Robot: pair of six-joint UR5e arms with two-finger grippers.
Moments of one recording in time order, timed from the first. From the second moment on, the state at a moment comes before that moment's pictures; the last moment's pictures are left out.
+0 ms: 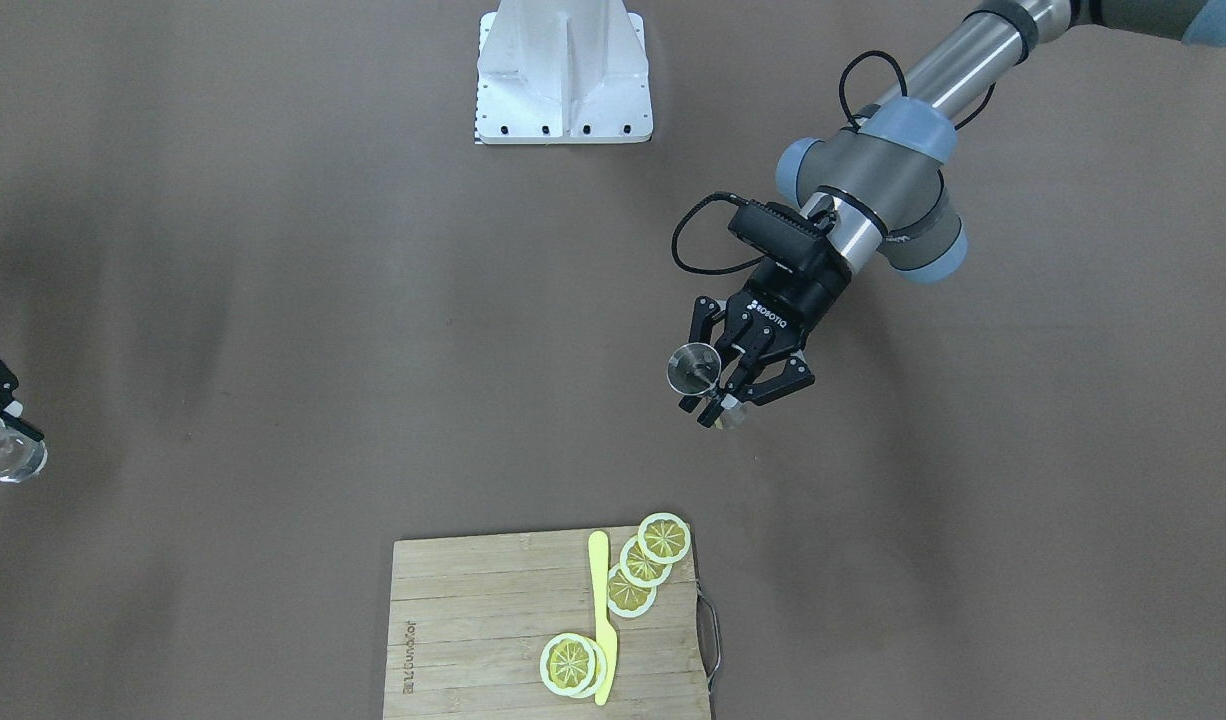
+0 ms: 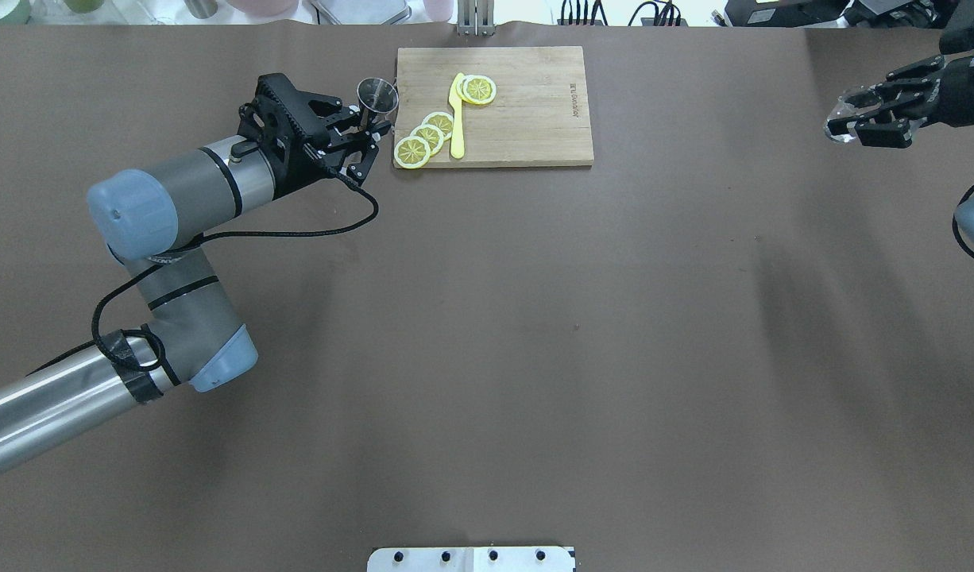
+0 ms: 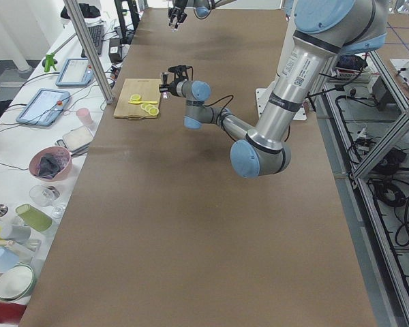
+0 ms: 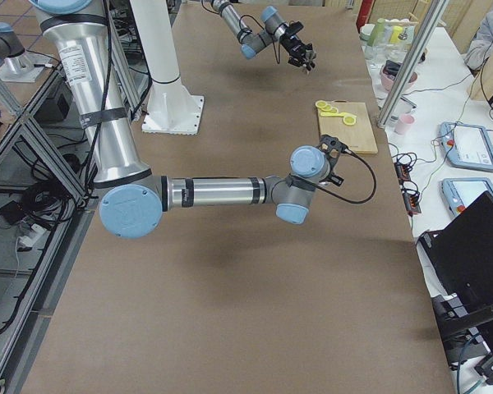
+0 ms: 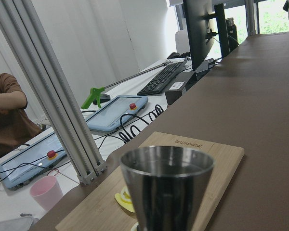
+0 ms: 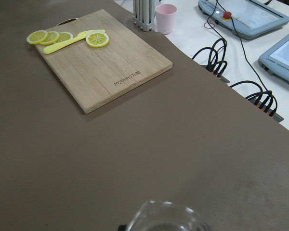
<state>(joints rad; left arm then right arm) -0.68 -2.10 -1.41 -2.93 -1.49 -0.23 1.23 -1.32 1.33 -0.31 2.38 0.22</state>
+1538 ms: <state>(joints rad) -0.53 -1.93 -1.66 -2.82 -1.17 -0.47 1.05 -1.56 1.36 -0.03 2.14 0.32</state>
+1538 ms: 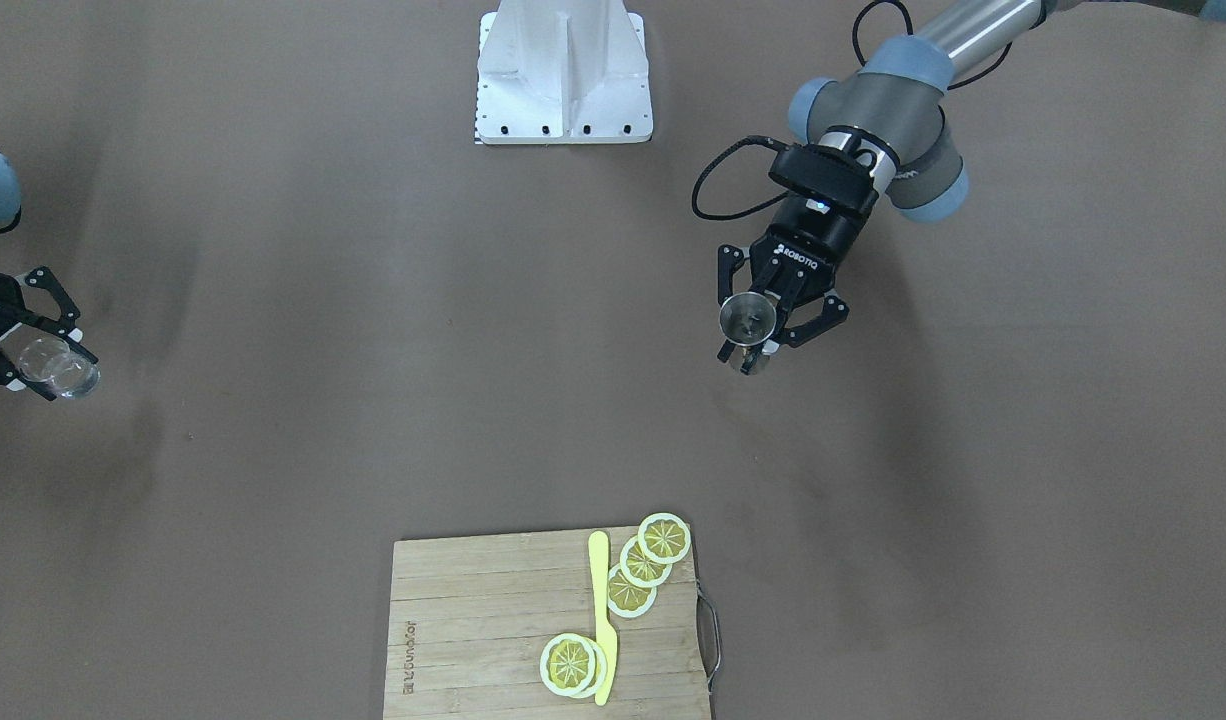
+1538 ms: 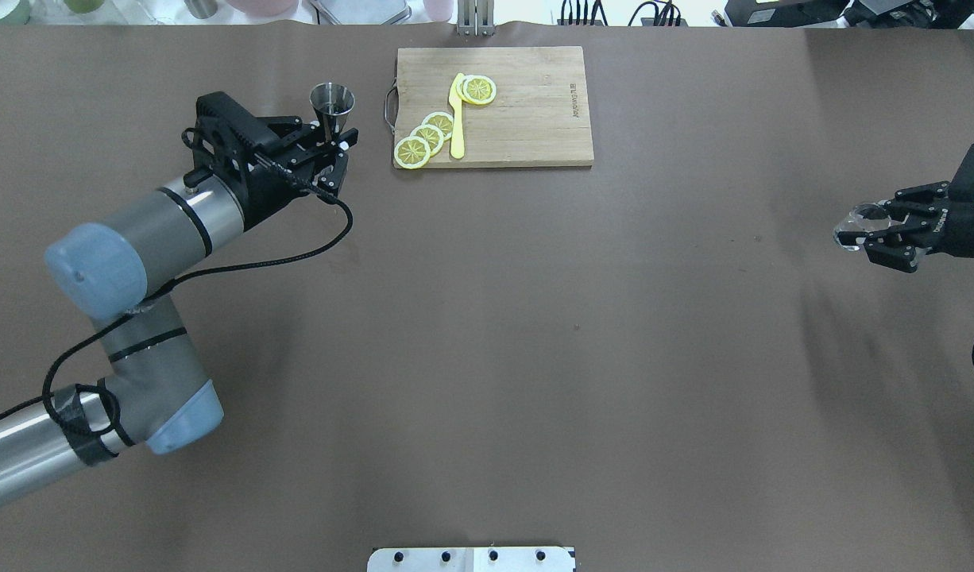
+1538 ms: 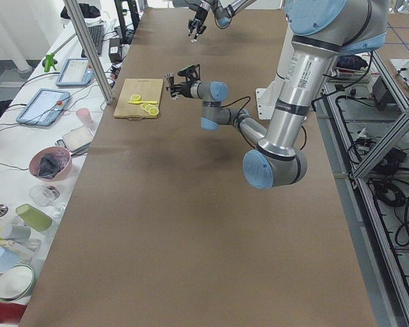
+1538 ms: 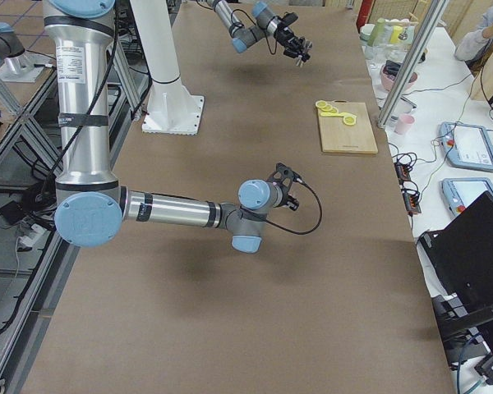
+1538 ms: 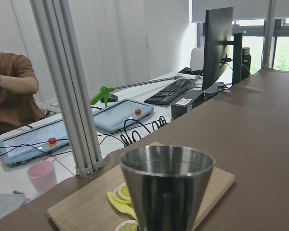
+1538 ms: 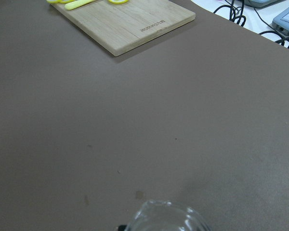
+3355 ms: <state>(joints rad) -0.33 -1.79 -1.67 -2.67 -0.63 -0.79 0.94 -1.40 1.07 0.18 2.01 0.40</state>
